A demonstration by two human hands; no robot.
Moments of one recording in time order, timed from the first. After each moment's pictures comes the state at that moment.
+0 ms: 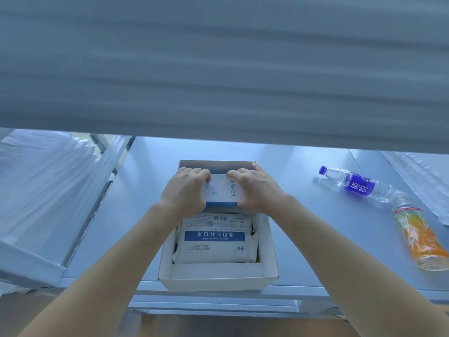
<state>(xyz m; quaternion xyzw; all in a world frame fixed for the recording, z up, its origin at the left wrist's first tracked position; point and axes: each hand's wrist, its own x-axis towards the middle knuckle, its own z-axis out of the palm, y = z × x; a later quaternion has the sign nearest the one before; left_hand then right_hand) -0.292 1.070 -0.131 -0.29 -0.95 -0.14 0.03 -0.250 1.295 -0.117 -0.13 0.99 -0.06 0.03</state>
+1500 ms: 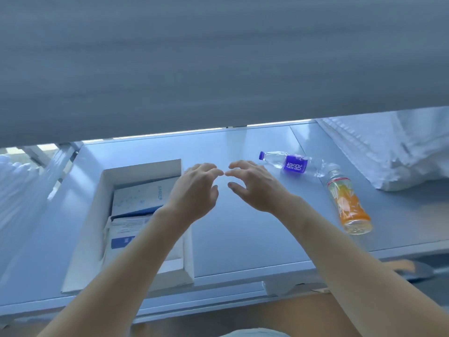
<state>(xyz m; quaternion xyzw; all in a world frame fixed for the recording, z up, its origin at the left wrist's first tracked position) -0.203 1.274 -0.093 -0.36 -0.92 -0.17 0.06 -0.154 1.472 -0.108 -0.06 0.98 -0.20 -0.05</state>
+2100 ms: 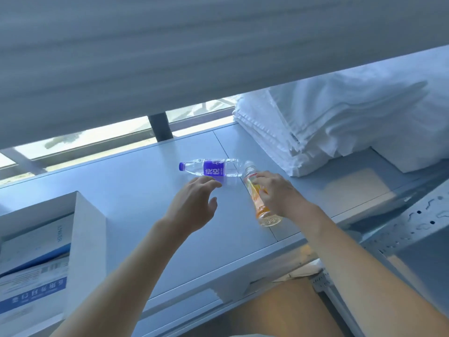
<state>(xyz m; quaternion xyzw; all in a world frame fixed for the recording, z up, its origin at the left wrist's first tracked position) -0.130 1.477 -0.108 -0.46 -0.87 -0.17 0.00 -0.014 1.703 -0.140 0.19 0.96 -0.22 -0.02</state>
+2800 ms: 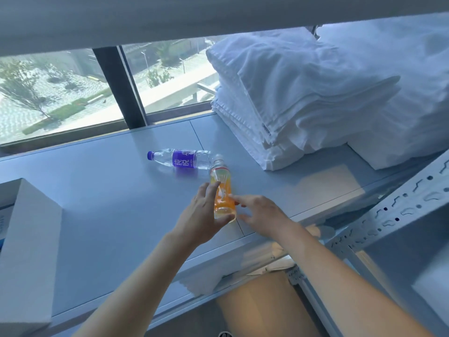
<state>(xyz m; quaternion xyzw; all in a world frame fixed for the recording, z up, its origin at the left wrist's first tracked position) -0.065 1.549 -0.188 -0.39 -0.87 -0.28 -0.14 0.044 1.725 -0.191 0.12 0.96 -0.26 0.01</state>
